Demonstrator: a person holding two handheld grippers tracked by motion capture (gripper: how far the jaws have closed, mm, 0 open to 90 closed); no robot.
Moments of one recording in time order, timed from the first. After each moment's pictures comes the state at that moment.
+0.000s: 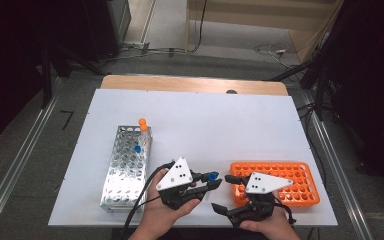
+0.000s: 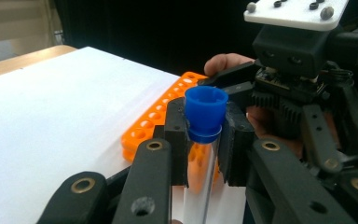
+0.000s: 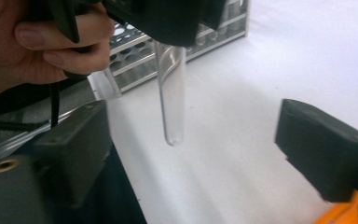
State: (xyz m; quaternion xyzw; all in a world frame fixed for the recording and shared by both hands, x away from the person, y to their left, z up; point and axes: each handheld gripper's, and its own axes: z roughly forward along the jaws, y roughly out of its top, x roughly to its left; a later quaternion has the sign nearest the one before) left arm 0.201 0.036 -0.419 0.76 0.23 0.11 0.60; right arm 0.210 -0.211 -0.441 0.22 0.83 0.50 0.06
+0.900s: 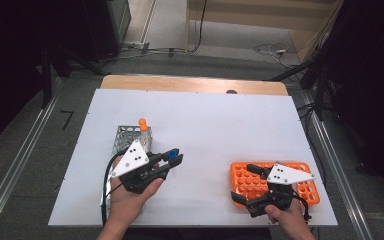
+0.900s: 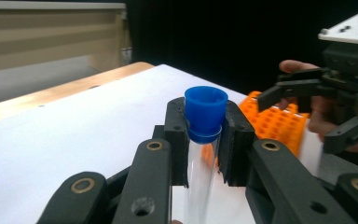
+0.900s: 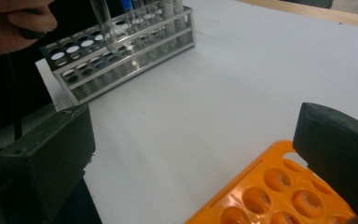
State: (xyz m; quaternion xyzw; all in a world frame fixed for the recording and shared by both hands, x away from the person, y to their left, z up) left arm 0.210 0.120 -0.402 0.71 0.31 0.20 0.60; right arm 0.228 -0.252 -0.438 0.26 0.81 0.52 0.09
